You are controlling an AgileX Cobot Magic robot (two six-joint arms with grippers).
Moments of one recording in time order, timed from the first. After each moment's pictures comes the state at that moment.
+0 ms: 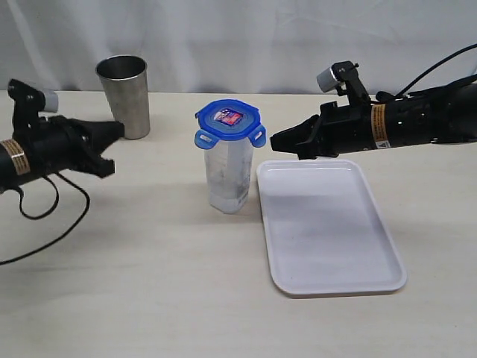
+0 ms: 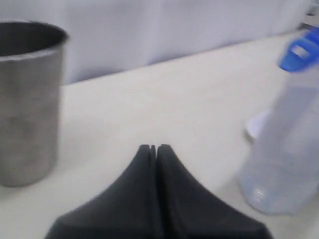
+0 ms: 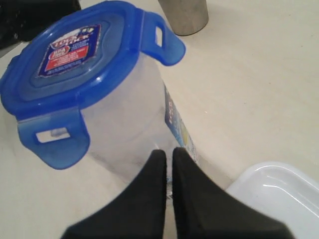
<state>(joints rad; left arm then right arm) 0.01 1.97 -0.75 0.86 -1.01 -0.43 0.08 1.98 -1.15 -1.63 -0.86 1.36</state>
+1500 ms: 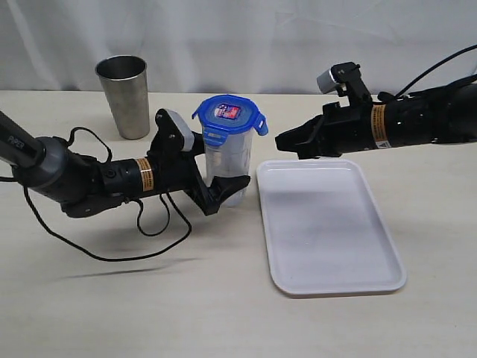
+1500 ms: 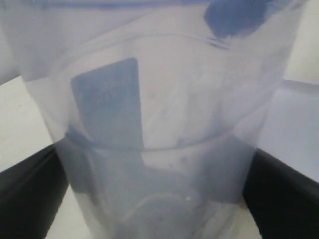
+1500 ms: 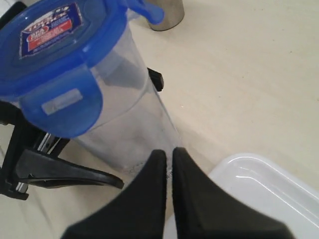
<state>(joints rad) -0.37 2.29 -1.07 0.83 -1.00 -0.26 0.08 1.98 -1.15 -1.63 -0.79 1.36</state>
